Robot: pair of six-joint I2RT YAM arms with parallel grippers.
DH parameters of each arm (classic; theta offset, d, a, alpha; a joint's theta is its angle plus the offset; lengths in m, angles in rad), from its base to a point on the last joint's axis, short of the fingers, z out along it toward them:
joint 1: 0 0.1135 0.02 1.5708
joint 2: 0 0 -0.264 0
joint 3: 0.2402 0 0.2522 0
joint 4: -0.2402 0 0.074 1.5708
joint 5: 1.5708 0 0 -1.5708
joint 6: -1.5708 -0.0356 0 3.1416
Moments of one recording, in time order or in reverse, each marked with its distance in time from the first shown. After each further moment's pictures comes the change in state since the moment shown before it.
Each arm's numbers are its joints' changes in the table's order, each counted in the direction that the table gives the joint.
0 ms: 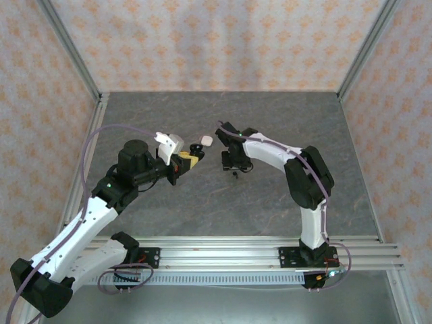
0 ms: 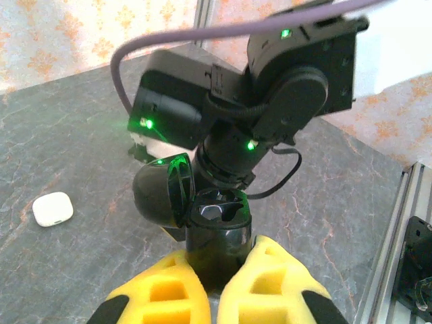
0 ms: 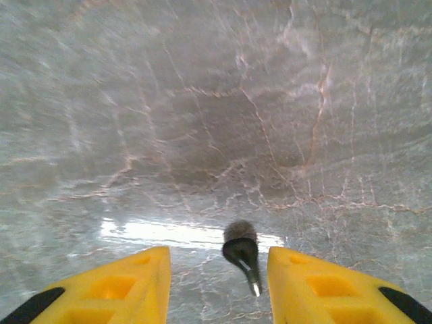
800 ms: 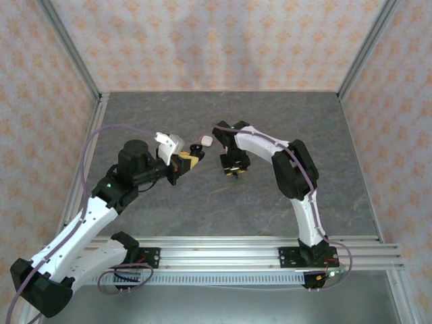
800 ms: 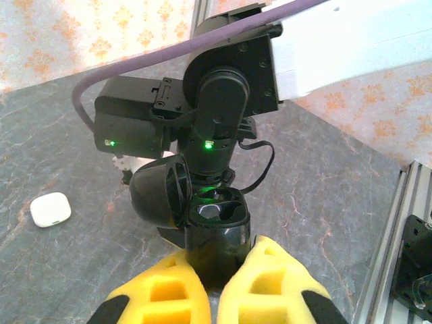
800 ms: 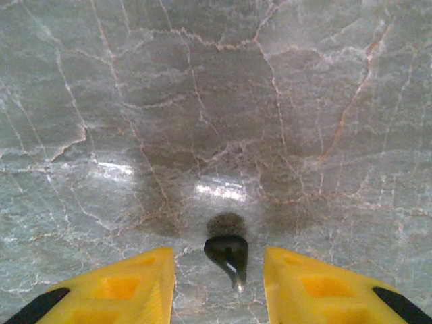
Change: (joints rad) left arm 0.000 0.000 0.000 0.000 0.009 -0.001; right arm -0.021 -0.186 0.195 -0.244 -0.055 0.138
